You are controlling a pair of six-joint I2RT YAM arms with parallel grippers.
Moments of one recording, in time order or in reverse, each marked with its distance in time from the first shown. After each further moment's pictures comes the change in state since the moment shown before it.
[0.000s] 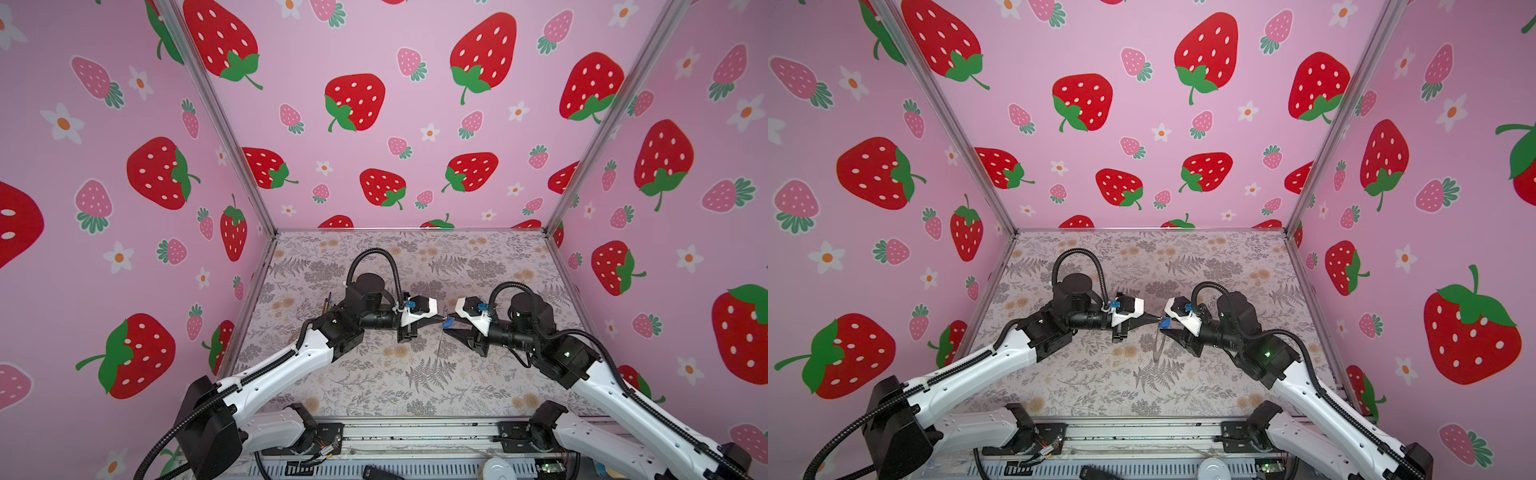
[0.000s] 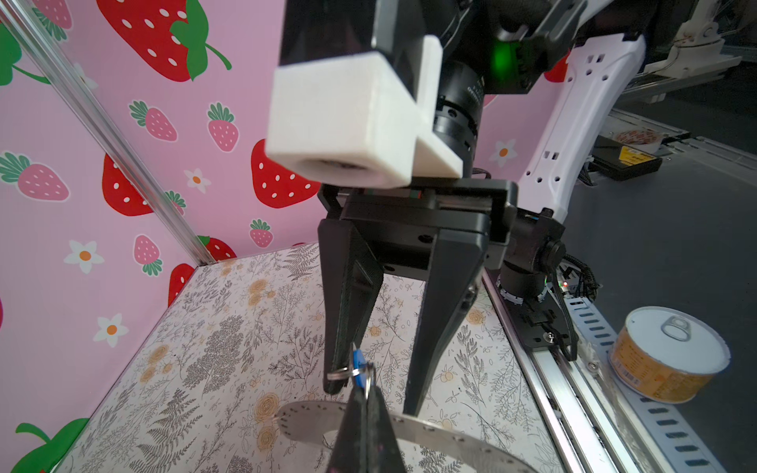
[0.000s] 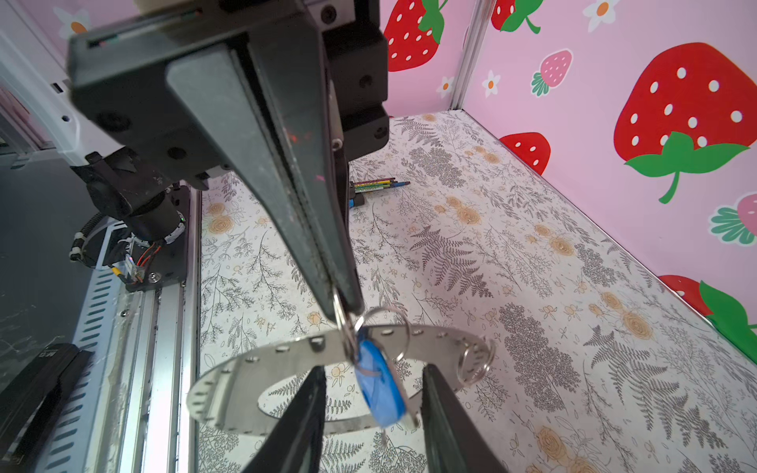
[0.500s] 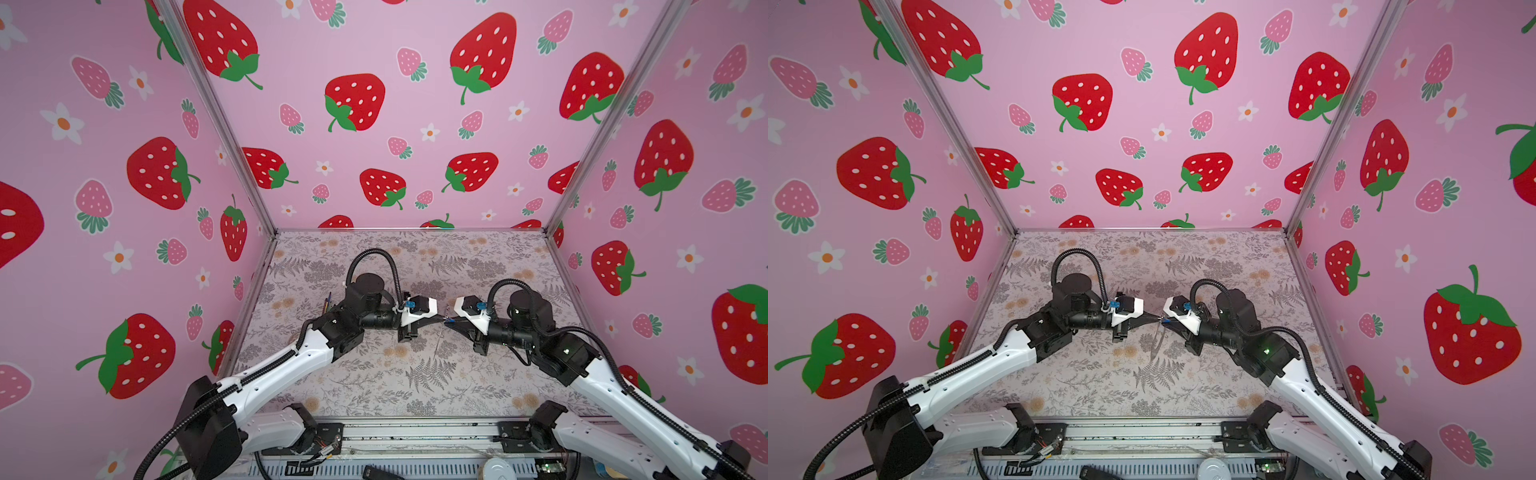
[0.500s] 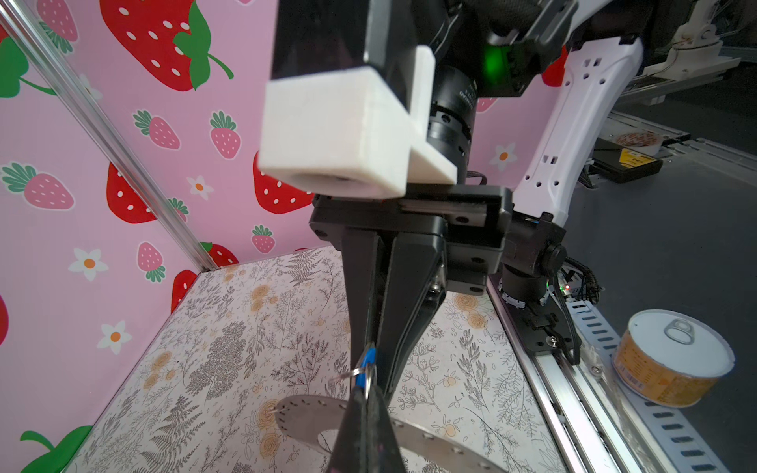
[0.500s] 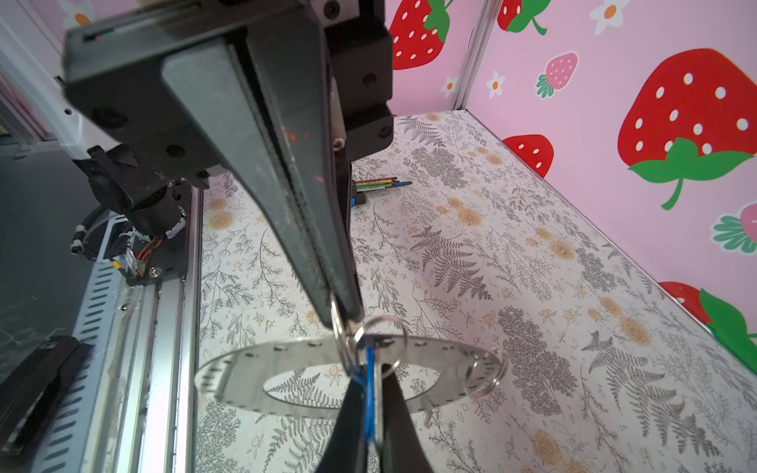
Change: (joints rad) left arm 0.000 -0.001 -0.001 0.027 -0.009 -0.003; right arm -0.006 0.020 0.031 -0.027 -0.010 -0.027
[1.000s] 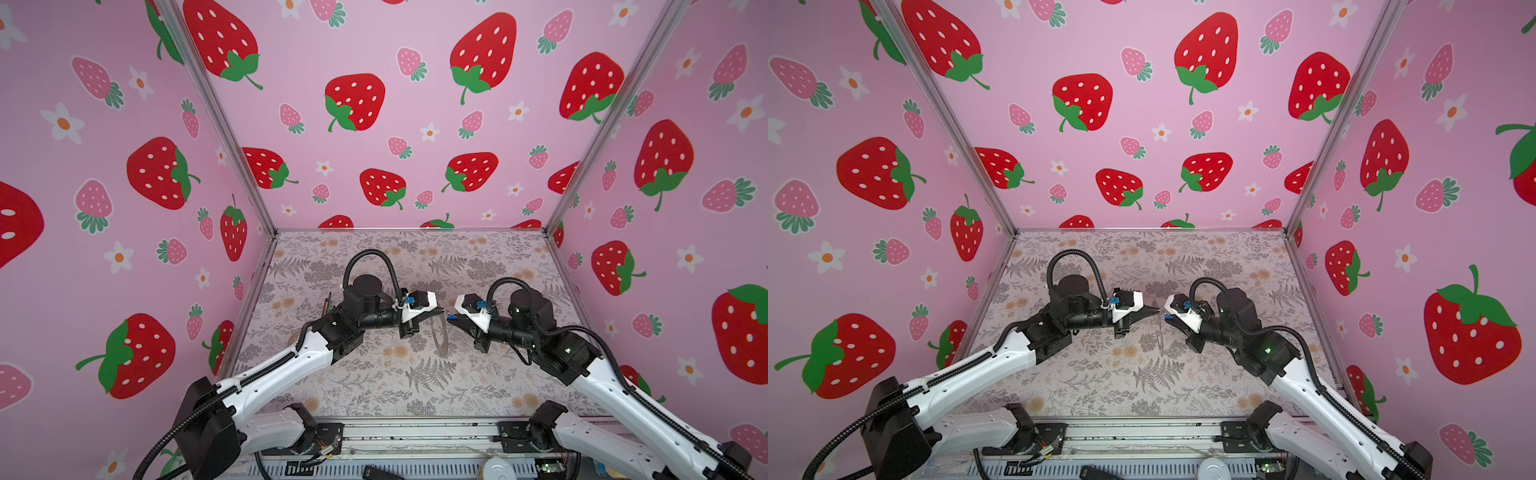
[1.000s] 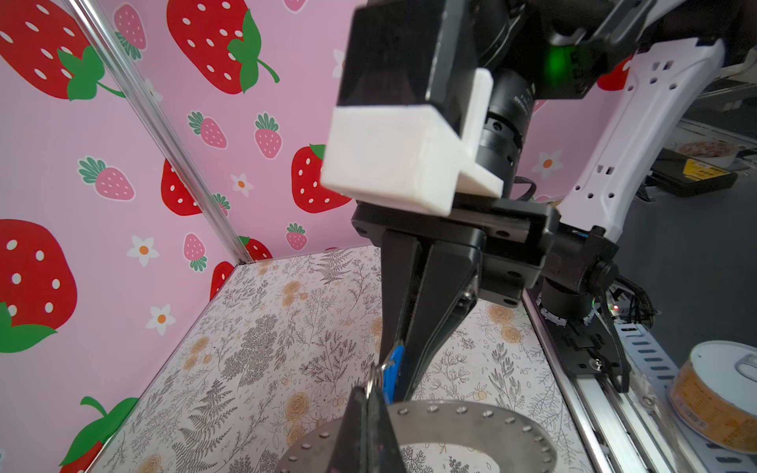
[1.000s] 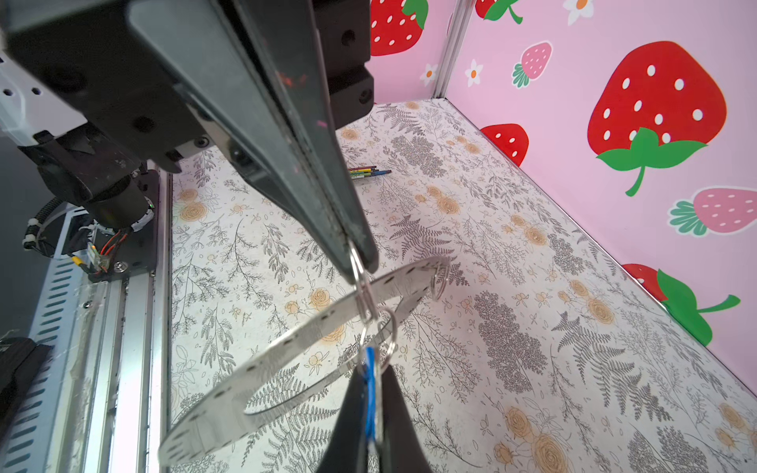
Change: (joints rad) left arm -0.003 -0.008 -0.023 0.081 -0.114 -0.060; right arm -0.006 0.013 0.007 -0.019 0.064 -0.026
